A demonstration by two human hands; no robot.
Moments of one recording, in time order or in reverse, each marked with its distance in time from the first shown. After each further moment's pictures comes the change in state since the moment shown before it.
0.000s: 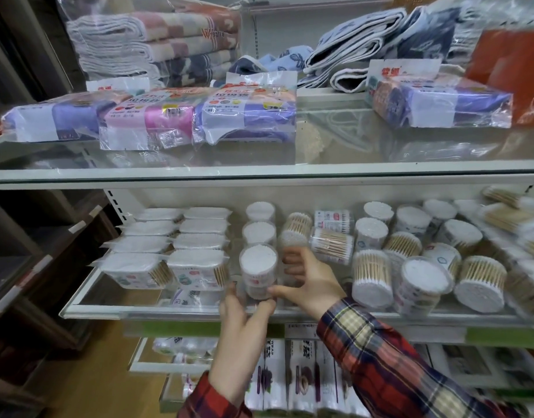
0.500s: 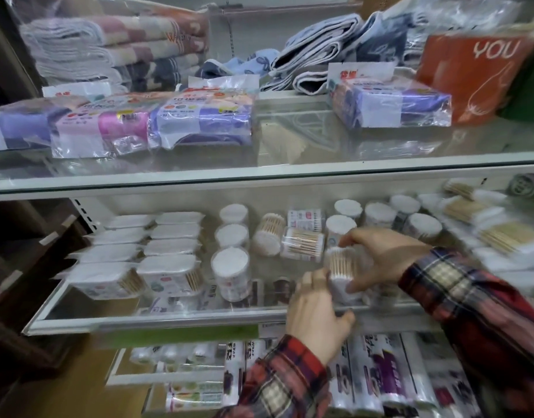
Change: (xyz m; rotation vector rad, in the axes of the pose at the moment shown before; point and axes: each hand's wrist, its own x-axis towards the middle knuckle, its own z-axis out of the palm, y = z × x) left_hand 0.011 0.005 0.121 0.629 -0.233 0.476; right_hand -0.022 0.001 -0.155 -0.896 -0.168 0.034
